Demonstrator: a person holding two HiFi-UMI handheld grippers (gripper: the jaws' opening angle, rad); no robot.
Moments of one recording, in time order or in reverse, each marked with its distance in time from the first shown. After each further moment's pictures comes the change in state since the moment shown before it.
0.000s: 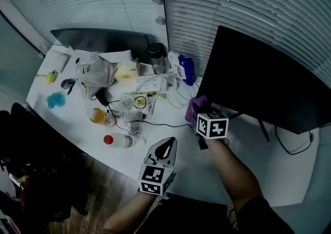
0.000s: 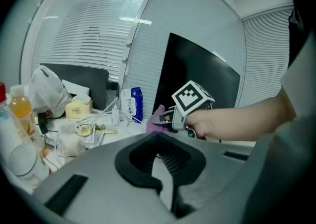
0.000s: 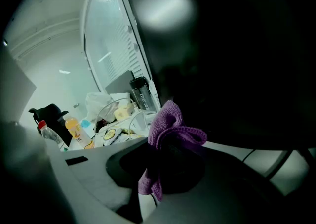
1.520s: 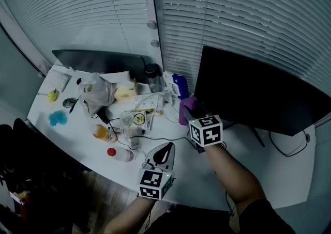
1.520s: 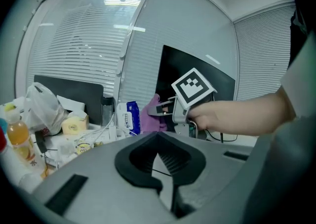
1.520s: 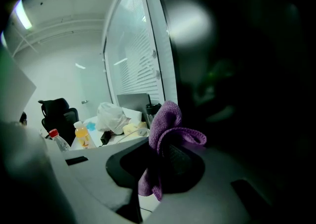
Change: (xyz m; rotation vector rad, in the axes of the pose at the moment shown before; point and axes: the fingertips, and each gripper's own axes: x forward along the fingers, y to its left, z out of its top) left arm -0.008 -0.004 0.047 0.060 -0.068 -0.032; right arm -0.036 0.045 0.083 -0.197 -0.142 0.043
